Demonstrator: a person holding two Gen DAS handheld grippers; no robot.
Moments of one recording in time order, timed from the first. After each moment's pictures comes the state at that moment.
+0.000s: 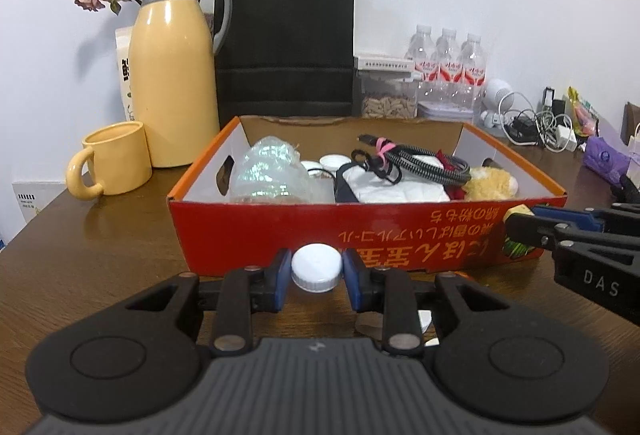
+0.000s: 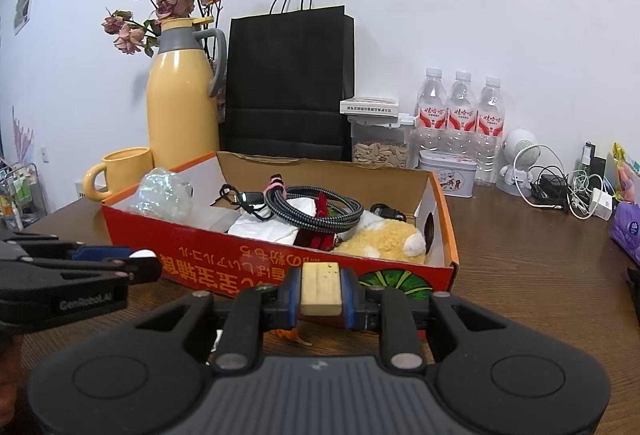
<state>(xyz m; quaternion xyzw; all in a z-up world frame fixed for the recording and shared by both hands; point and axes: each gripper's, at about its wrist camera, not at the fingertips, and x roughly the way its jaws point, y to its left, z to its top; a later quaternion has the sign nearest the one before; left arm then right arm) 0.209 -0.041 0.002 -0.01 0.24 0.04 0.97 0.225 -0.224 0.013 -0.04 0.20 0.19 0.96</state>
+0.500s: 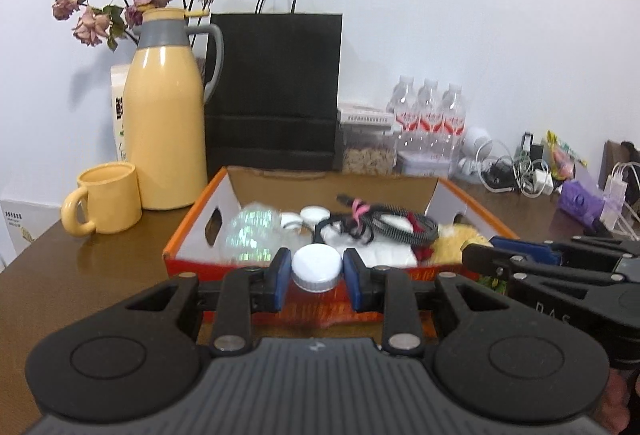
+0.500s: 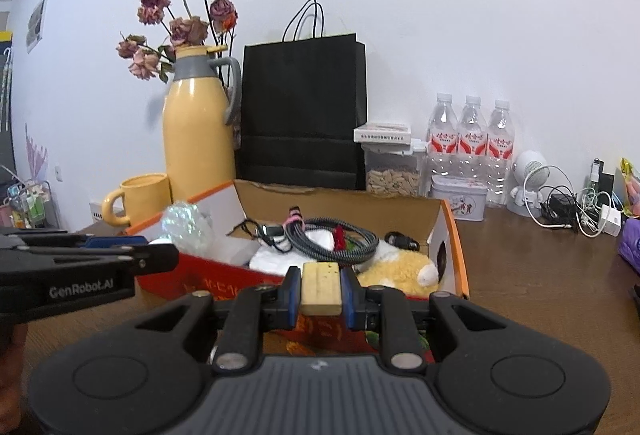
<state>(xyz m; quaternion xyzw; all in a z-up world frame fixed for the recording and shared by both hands) 0.200 -0.044 0.037 -0.03 0.18 0.01 0.98 0.221 -0.221 0.036 -0.02 0.17 0.21 0.96</state>
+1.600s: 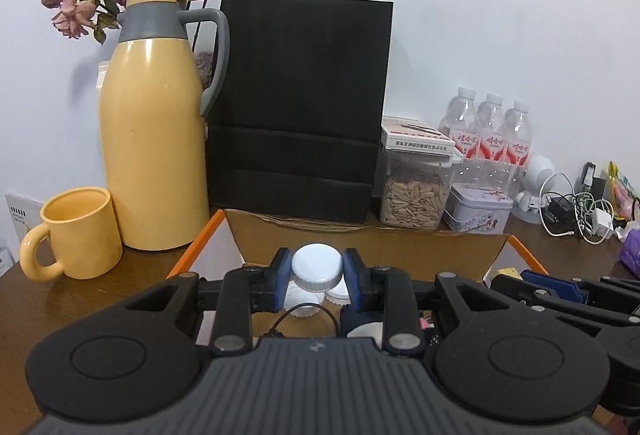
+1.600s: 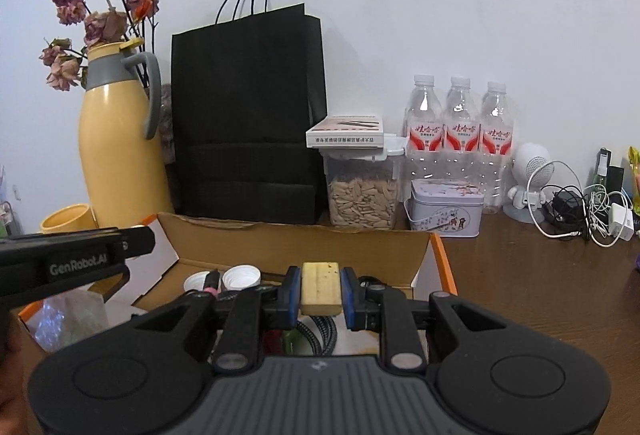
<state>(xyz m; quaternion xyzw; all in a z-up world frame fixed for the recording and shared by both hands) 0.332 -0.034 0.042 -0.05 0.19 0.07 0.98 0.355 -0.205 0.040 -0.01 0.21 0.16 0.96</state>
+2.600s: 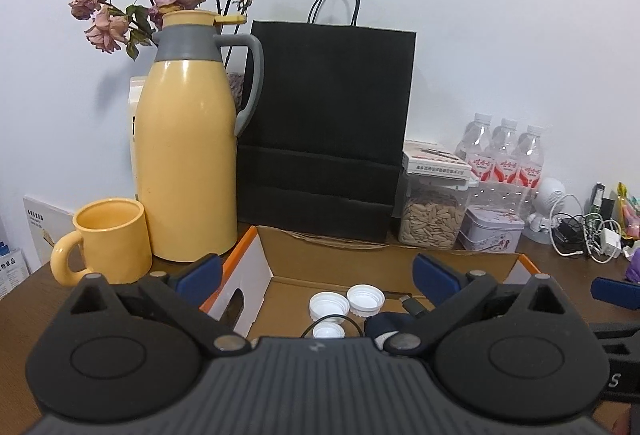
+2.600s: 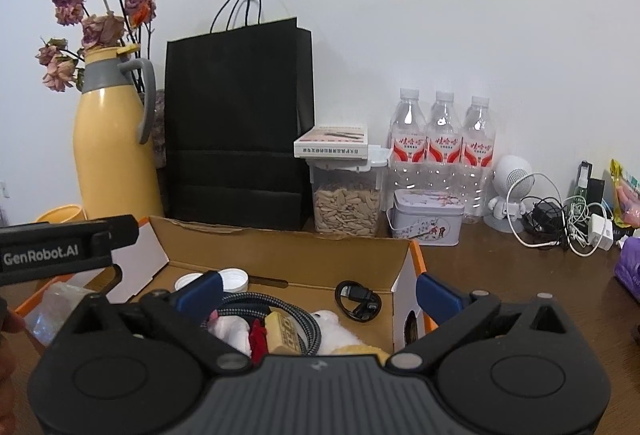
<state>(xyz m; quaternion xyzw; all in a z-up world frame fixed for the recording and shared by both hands) 0.307 -0.020 0.057 -0.06 0.16 0.09 0.98 0.335 -0.210 0.051 -0.02 0.19 0.14 0.97</state>
